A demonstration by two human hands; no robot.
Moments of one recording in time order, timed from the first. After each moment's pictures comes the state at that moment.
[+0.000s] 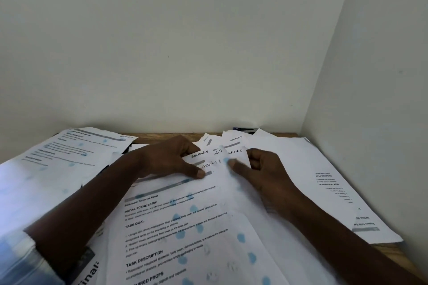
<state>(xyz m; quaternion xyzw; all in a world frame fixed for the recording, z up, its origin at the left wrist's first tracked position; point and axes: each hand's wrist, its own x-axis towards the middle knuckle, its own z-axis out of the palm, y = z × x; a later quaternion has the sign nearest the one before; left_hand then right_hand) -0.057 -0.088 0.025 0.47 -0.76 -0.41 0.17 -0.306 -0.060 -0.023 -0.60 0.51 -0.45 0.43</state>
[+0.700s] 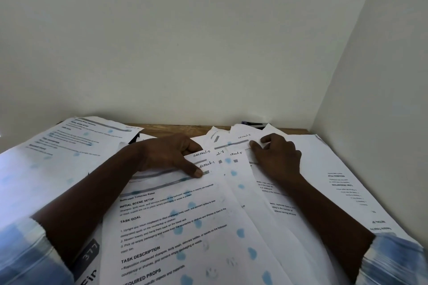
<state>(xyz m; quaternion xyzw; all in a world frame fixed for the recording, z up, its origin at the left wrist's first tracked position) -0.034 -0.098 0.008 0.46 -0.74 -0.46 0.15 -0.315 -0.138 -0.046 -0.60 0.73 -0.31 0.10</state>
